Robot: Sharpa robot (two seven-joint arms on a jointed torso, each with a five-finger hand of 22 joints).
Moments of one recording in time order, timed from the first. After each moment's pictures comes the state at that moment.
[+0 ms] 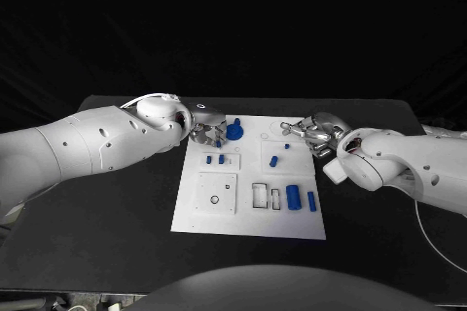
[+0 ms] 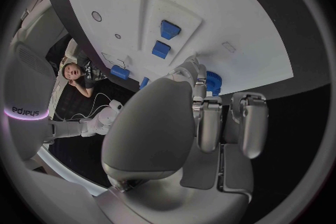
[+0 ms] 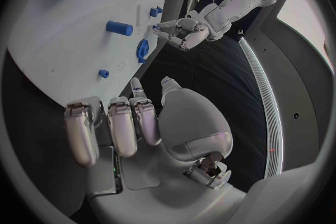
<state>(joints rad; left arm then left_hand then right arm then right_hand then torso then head) 1.34 -0.51 -0.23 1.12 -1.61 -0.04 0.20 1.67 -0.10 0.33 0.29 0.05 1.15 0.10 0.09 0.14 1.22 0.05 0.07 0.06 1.47 0.00 1.57 1.31 0.01 1.47 0.14 1.57 1.31 1.27 -0.95 -0.22 1.63 -0.55 -0.45 -0.08 1.18 0.14 -0.05 0.29 0.30 0.86 0.20 0.13 0.10 1.47 0.12 1.57 1.31 1.47 0.06 1.57 1.31 0.01 1.47 0.18 1.57 1.31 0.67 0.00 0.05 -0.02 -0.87</state>
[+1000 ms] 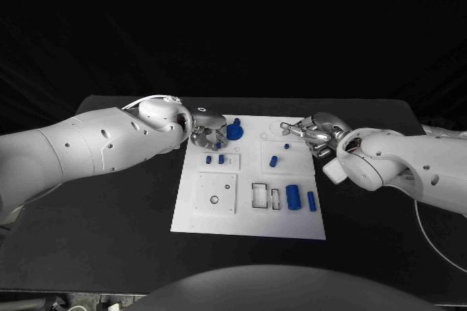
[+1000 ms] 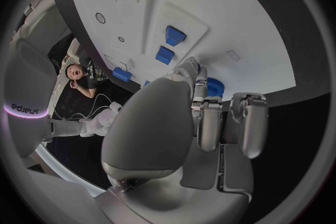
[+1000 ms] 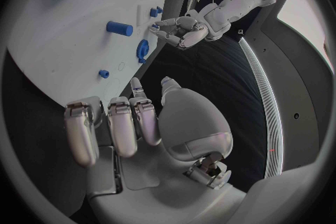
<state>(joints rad) 1.34 -0.50 -0.24 1.12 -1.61 0.00 0.20 1.65 -0.14 0.33 0.29 0.05 1.07 0.12 0.07 0.12 1.13 0.08 0.06 0.06 1.47 0.02 1.57 1.31 0.01 1.47 0.14 1.57 1.31 1.27 -0.95 -0.22 1.63 -0.55 -0.45 -0.08 1.18 0.14 -0.05 0.29 0.30 0.86 0.20 0.14 0.10 1.47 0.12 1.57 1.31 1.47 0.06 1.57 1.31 0.01 1.47 0.18 1.57 1.31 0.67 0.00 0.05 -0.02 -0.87</state>
